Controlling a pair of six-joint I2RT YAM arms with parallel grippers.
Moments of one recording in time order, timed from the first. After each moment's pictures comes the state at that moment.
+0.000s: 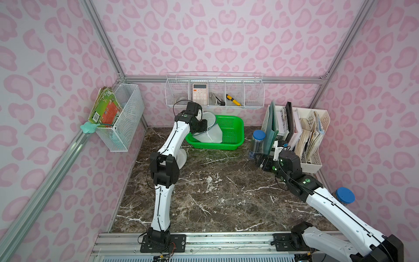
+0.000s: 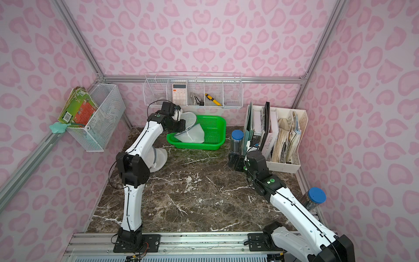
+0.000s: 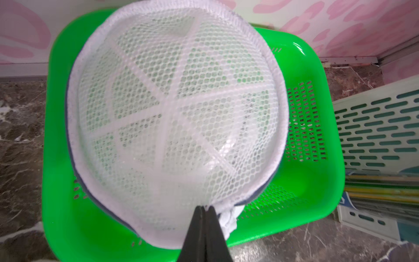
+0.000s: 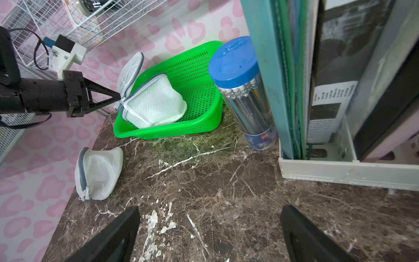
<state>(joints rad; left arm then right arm) -0.23 2.24 2.29 -0.89 0.19 -0.19 0.51 1.00 0.79 -0.23 0.09 0.58</state>
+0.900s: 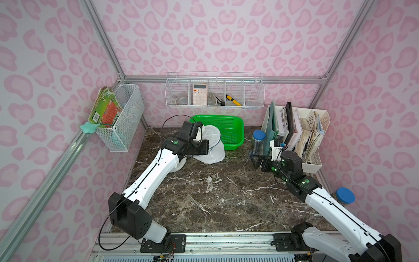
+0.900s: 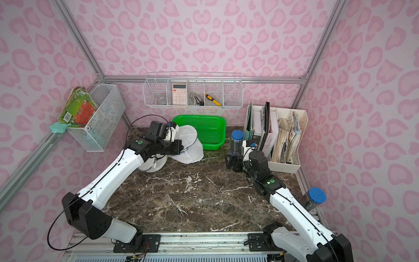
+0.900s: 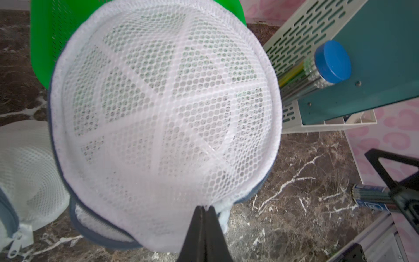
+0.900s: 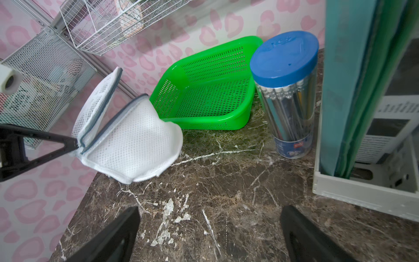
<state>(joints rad) -0.45 1.48 1.46 -0.78 0.16 -0.31 0.47 1.01 0.75 -0.12 -0.10 0.50</state>
